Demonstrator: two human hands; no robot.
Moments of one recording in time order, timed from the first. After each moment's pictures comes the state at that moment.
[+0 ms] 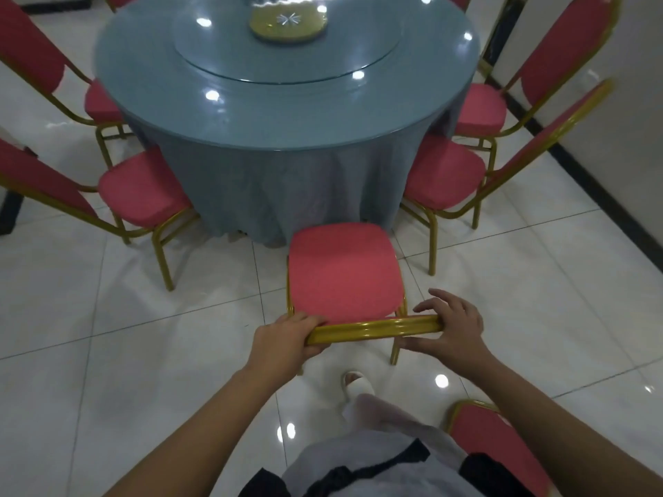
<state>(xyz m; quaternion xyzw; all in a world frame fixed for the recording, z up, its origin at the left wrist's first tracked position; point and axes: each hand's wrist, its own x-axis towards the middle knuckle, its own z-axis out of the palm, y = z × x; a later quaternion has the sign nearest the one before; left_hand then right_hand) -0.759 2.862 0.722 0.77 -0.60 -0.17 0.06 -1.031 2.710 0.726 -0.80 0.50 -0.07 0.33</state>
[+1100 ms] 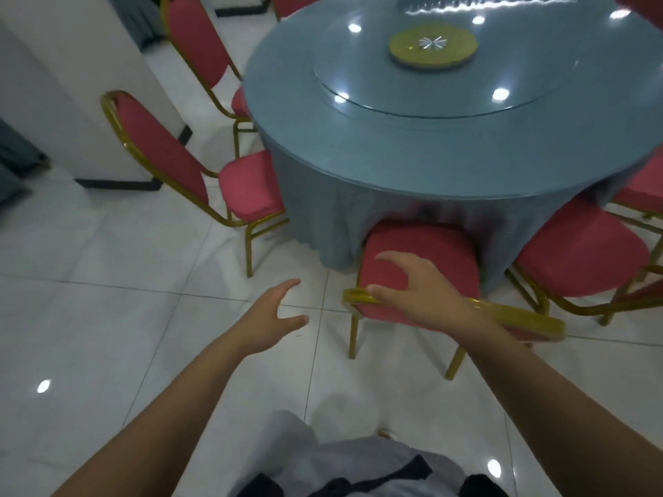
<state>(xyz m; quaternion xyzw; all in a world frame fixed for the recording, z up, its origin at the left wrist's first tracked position) -0.618 2.813 0.753 0.87 -0.28 -0.32 0.26 -0.781 2.574 0.805 -0.89 0.23 0.00 0.38</state>
